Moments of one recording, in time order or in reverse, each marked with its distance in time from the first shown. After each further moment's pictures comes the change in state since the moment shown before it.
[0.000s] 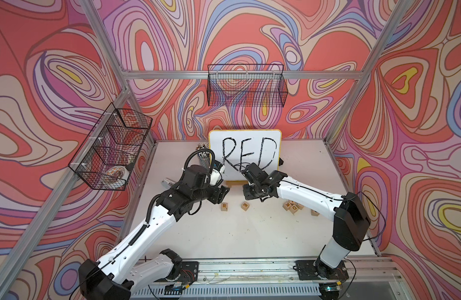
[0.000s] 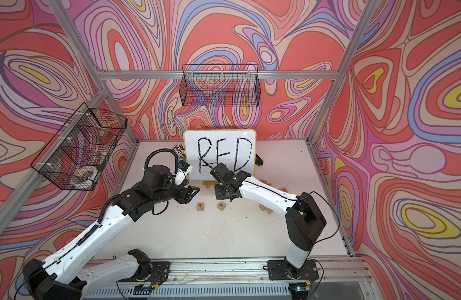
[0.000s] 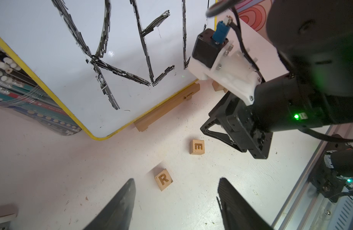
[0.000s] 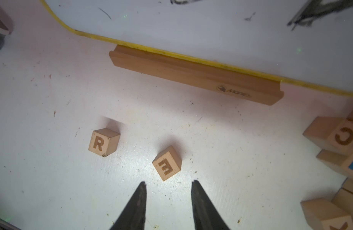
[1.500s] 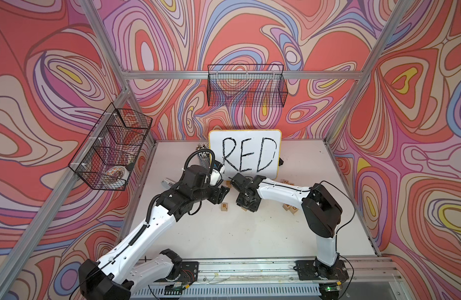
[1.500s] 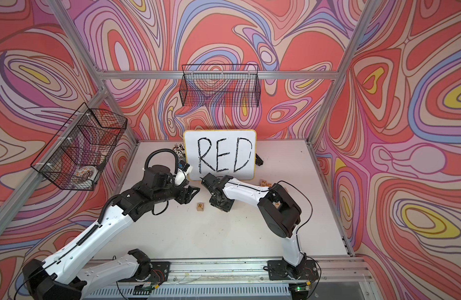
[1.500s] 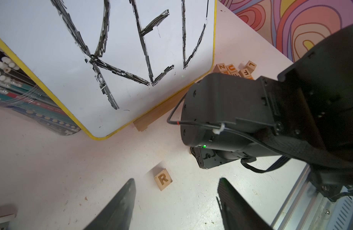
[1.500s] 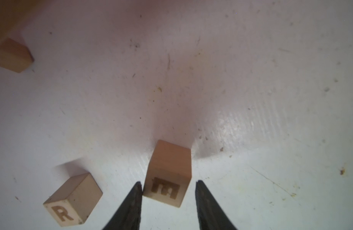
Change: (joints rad) left arm 0.000 0.000 -0.001 0.000 0.003 0.000; right arm 0.042 0.258 0.084 -0.092 -0.039 0.646
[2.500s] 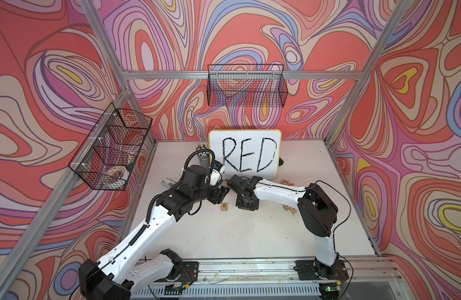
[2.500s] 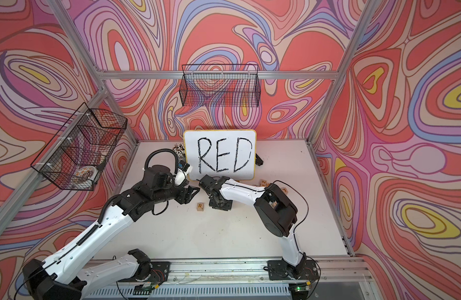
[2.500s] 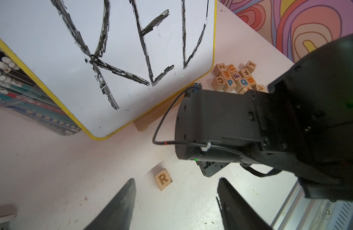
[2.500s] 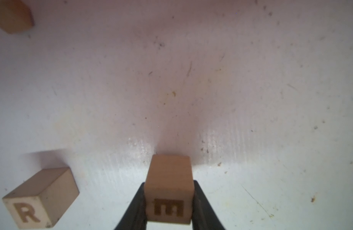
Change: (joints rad) left arm 0.000 0.000 0.000 0.000 0.000 0.000; right arm 0.033 0.036 0.048 -0.053 0.076 -0.266
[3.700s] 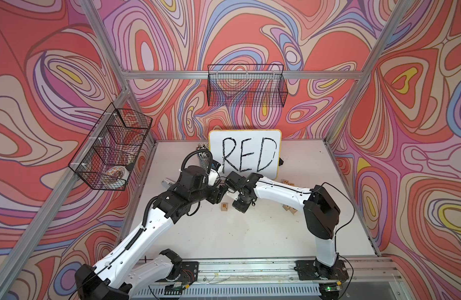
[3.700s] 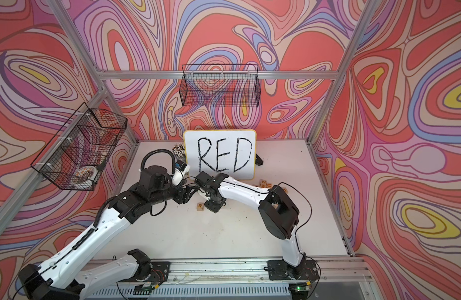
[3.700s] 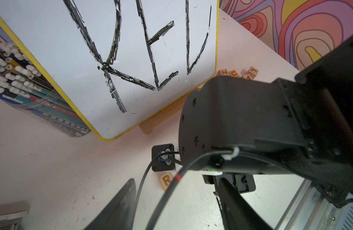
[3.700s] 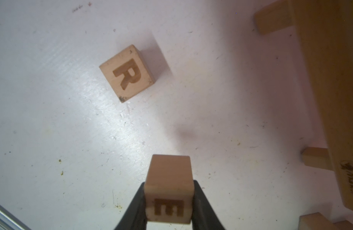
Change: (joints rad) left arm 0.000 -0.034 -0.001 0.000 -0.027 0.001; right arm 0.013 -0.032 0.078 -0.060 -0.098 -1.143
